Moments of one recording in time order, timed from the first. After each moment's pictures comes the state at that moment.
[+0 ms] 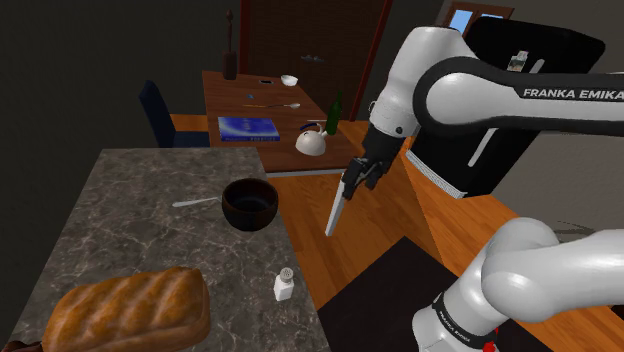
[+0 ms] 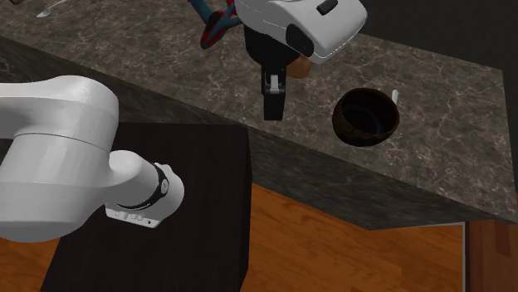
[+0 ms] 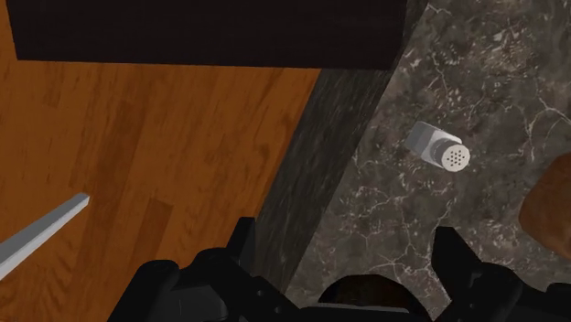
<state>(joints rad) 0.07 -0.75 0.21 -2.61 0.24 1.90 0.14</state>
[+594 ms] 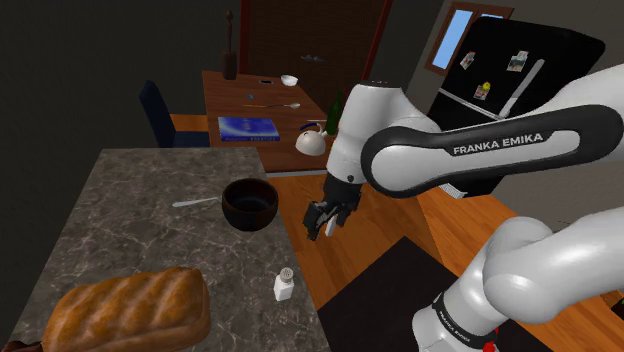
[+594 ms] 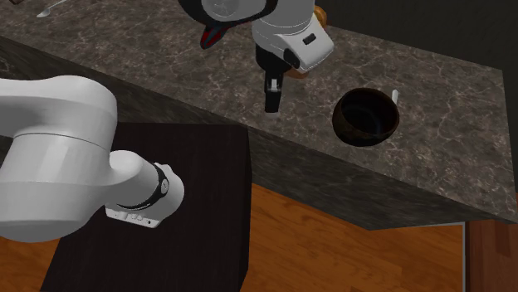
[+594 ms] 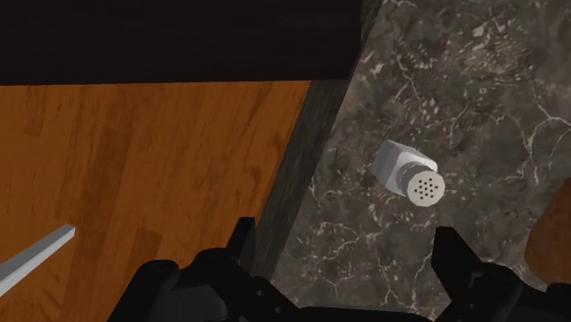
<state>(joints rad) 0.11 -0.52 0.40 -2.66 0.32 2.16 0.31</state>
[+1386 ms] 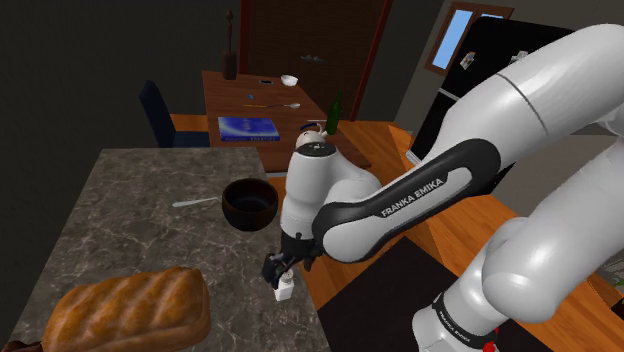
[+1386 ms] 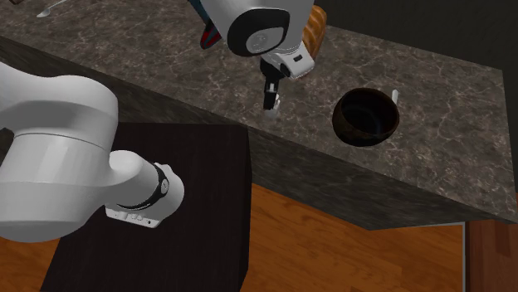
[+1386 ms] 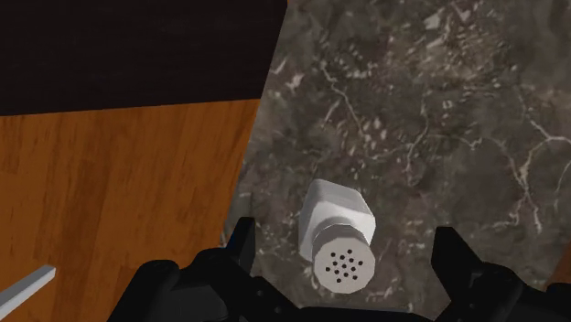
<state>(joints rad) 0.09 -0.08 0.62 -2.59 0.22 2.47 0.62</state>
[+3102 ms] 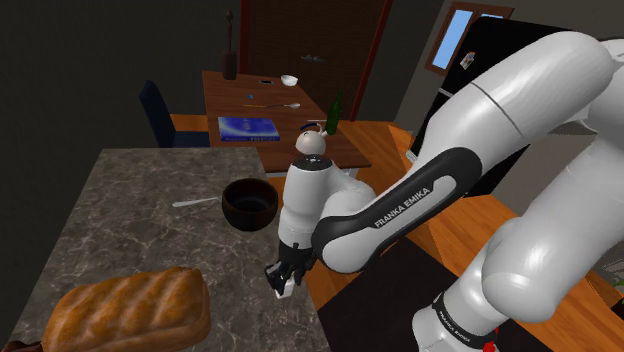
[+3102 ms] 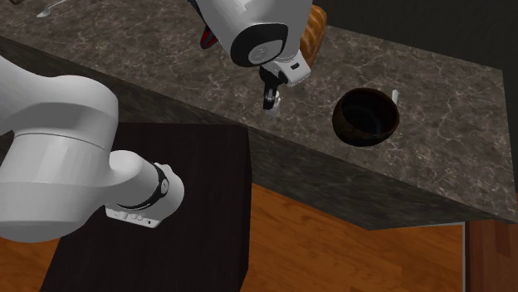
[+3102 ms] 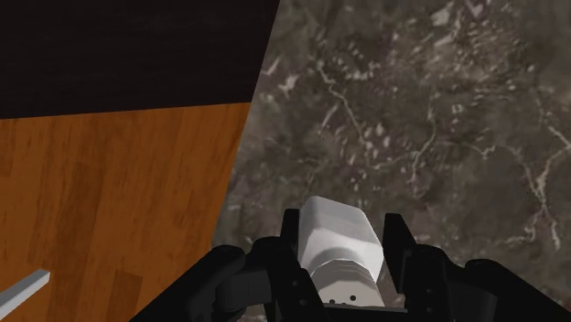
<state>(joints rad) 0.08 -0.01 0.63 -2.60 0.16 2.55 0.66</state>
